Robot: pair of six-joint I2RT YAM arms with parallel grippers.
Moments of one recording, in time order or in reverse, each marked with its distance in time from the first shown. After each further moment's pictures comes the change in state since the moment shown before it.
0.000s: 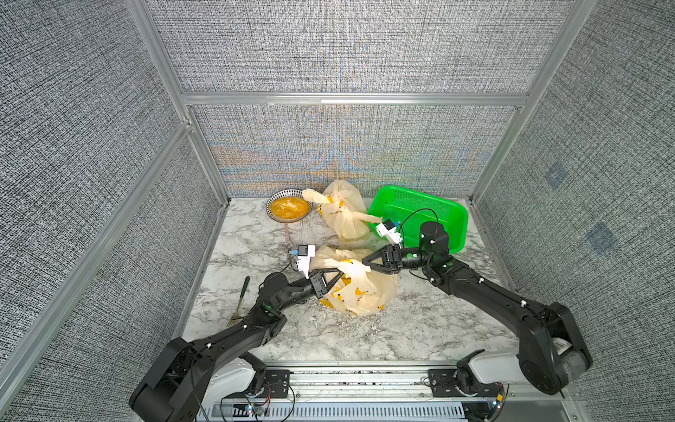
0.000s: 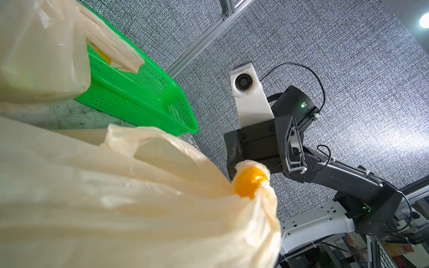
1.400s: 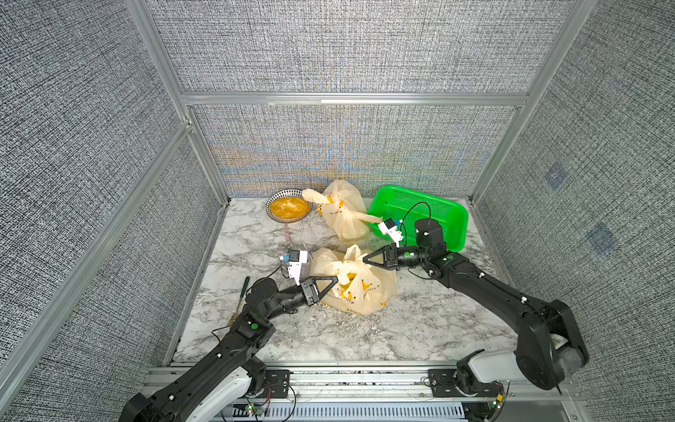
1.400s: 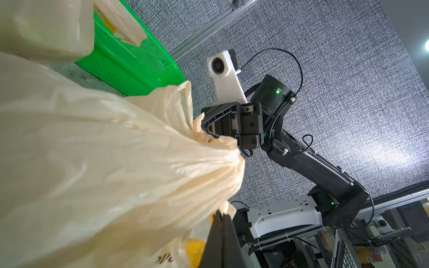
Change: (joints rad) left arm 0.000 -0.370 0.014 -0.461 0.014 -0.113; right arm -0.016 0.027 0.099 -0.325 0.213 -0.256
